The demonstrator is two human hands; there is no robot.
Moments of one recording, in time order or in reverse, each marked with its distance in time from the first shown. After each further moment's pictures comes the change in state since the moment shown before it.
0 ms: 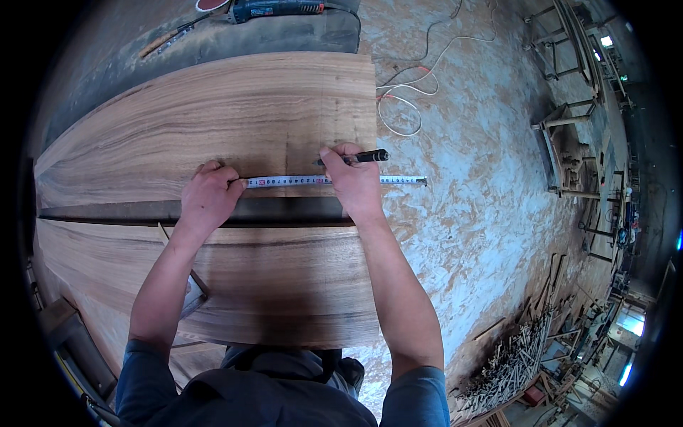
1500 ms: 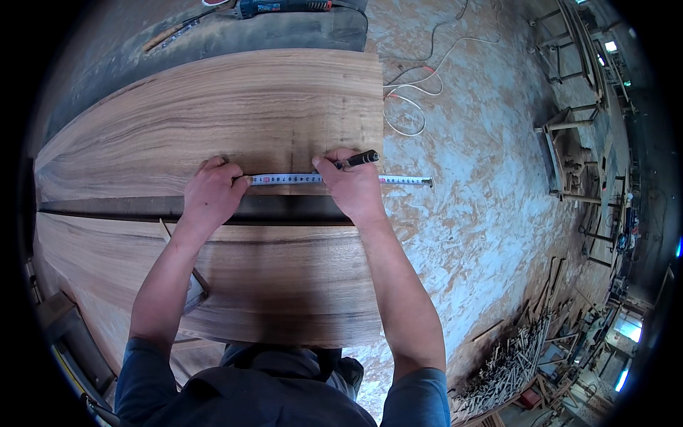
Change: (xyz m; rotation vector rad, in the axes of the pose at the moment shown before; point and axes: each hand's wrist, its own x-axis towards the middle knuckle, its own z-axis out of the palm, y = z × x) left_hand 0.000 0.000 -0.003 0.009 -0.046 -0.030; right_hand -0.010 -0.013 0.010 -0.219 -0.052 0.094
